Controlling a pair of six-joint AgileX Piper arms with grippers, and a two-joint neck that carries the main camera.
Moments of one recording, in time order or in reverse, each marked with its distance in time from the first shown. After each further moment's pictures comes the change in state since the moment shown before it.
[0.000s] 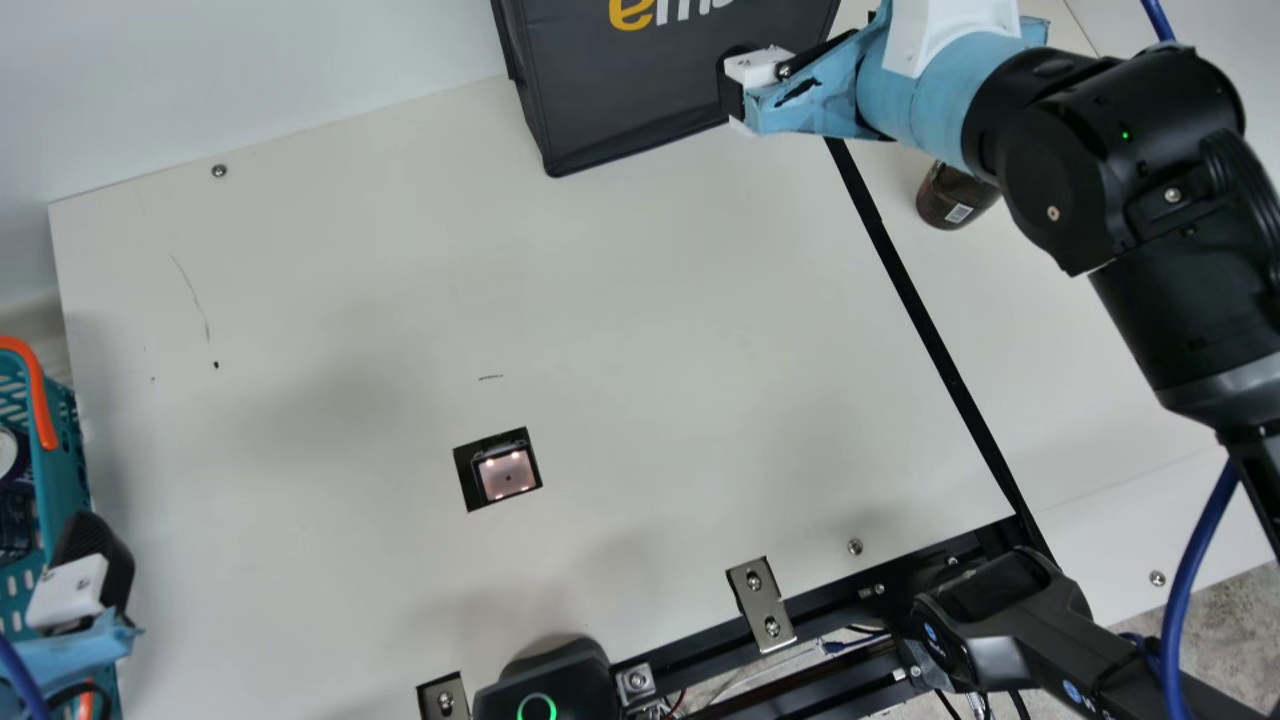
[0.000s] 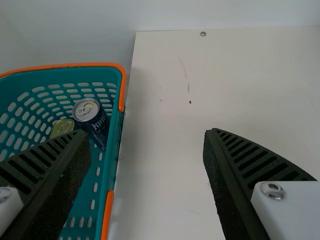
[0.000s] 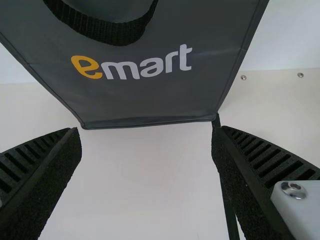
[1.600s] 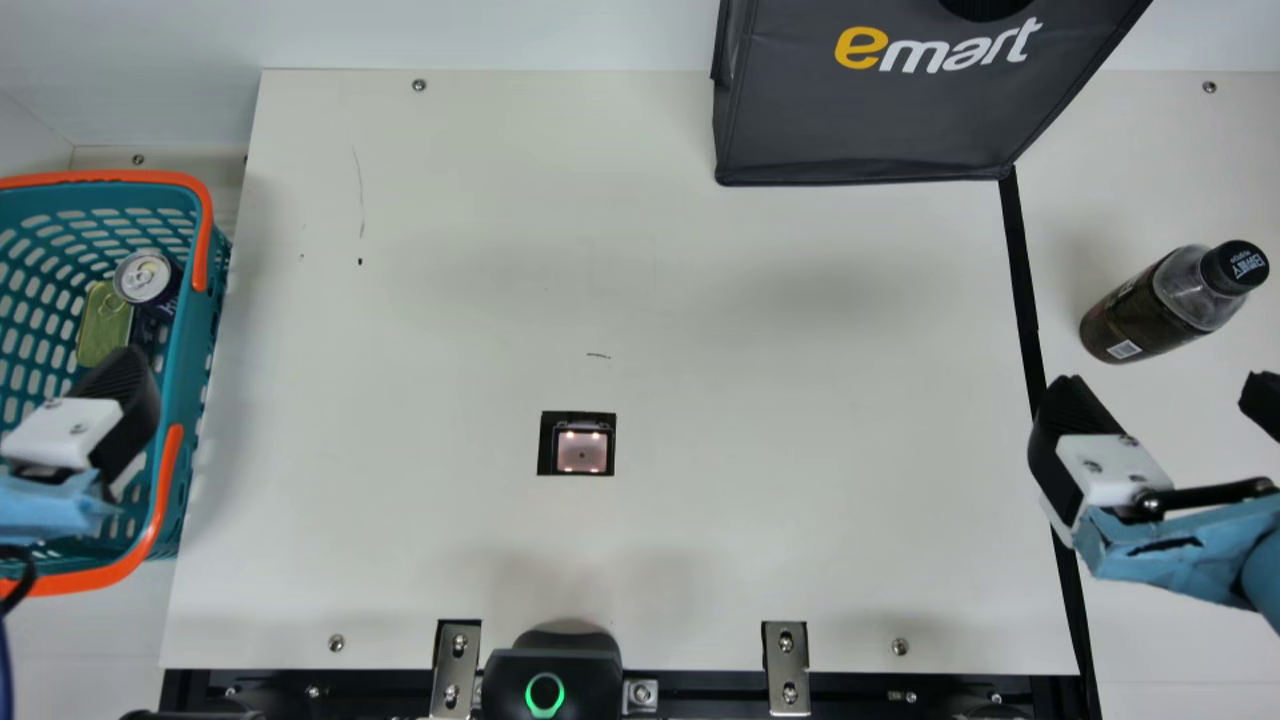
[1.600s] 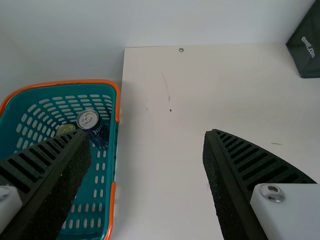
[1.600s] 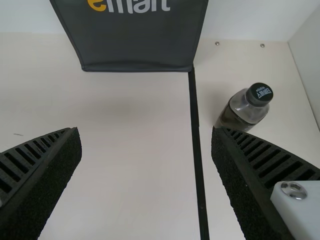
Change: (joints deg) left arm -1.2 5.8 -30.3 -4.4 27.7 3.3; right arm -5.7 -28.0 5.1 4.9 24.1 -11.5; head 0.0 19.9
